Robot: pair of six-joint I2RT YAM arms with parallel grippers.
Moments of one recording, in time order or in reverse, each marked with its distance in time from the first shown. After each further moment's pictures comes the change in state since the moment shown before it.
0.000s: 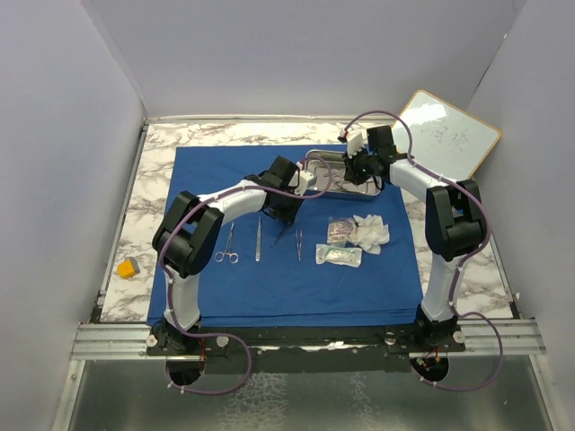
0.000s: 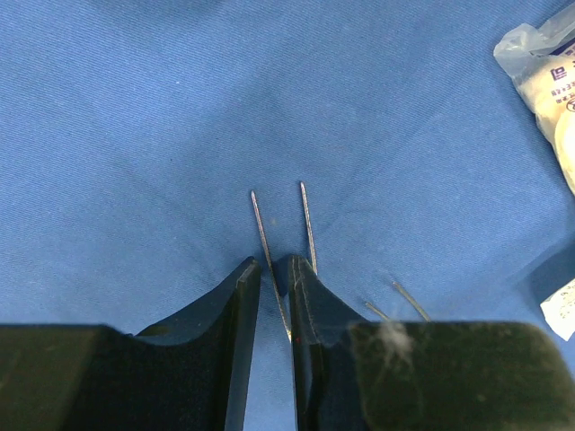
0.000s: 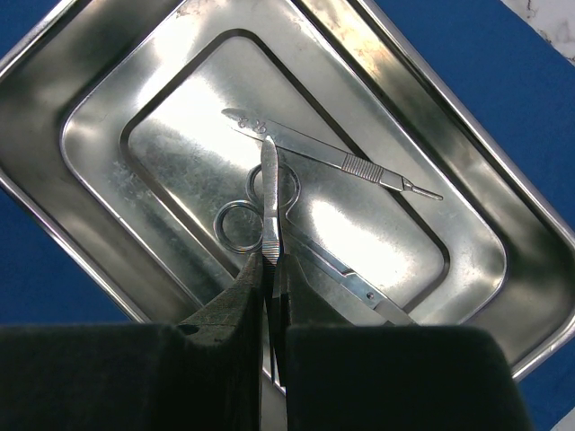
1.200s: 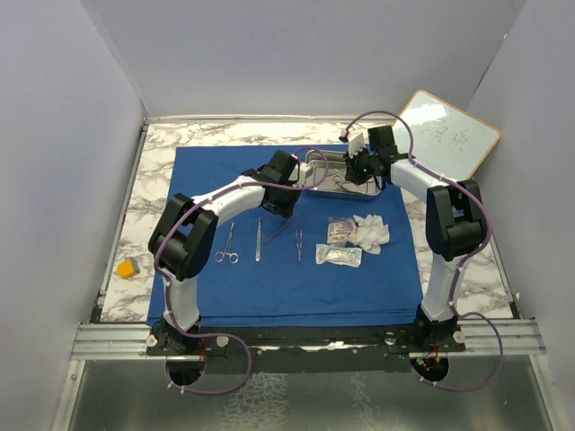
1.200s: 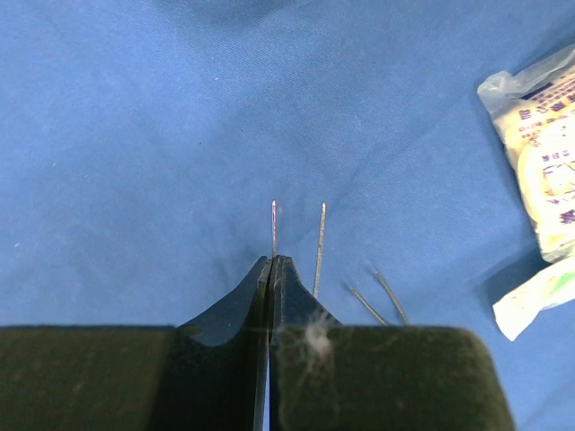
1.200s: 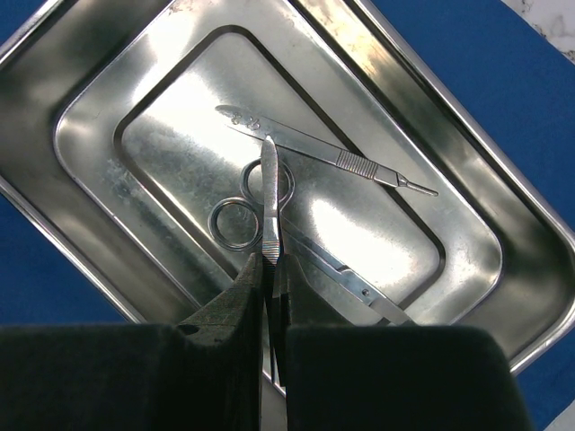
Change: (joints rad) left arm 0.000 -0.016 0.055 -0.072 -0.043 -0.124; right arm -0.007 0.000 -0.002 0.000 -0.001 0.000
